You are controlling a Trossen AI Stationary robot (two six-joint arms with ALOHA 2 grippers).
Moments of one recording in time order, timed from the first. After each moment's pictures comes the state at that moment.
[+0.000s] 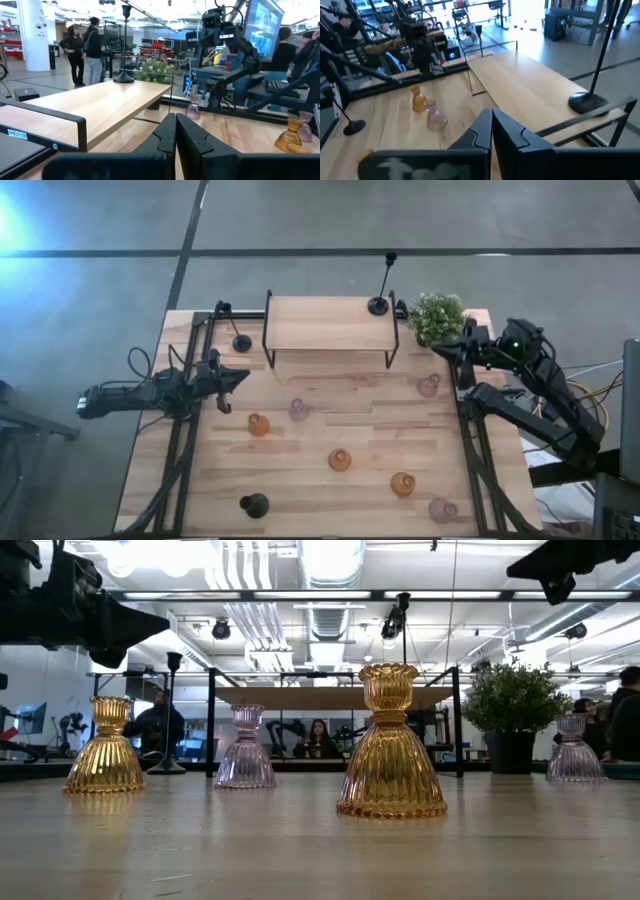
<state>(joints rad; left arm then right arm) 0.04 0.02 0.01 0.11 -0.27 -0.04 -0.77 0.33 0.70 -0.59 -0.49 0.05</state>
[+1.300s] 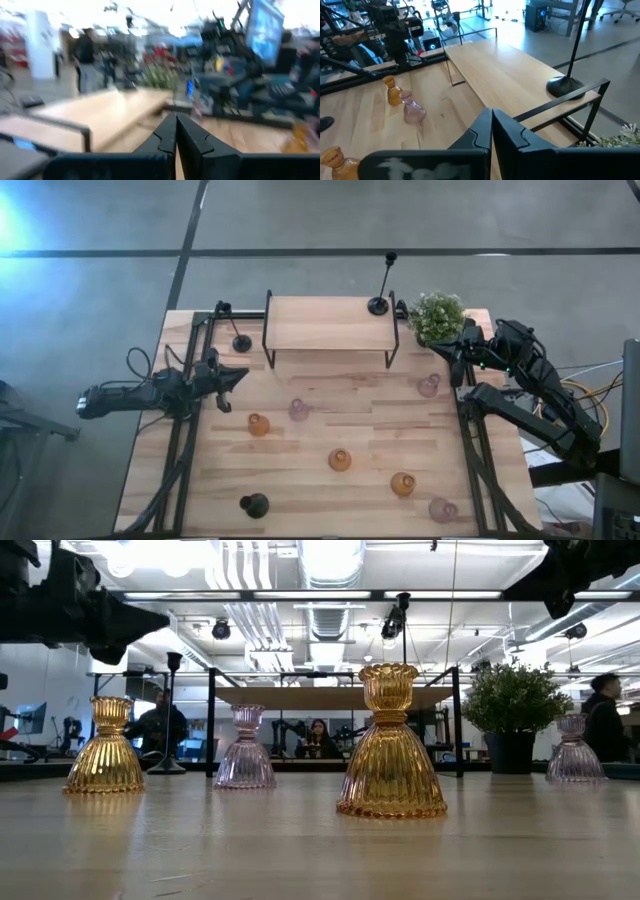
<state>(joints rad) 0.04 0.02 0.01 0.16 -0.29 -0.01 -0.77 0.34 0.65 -0.59 -0.39 0.03</state>
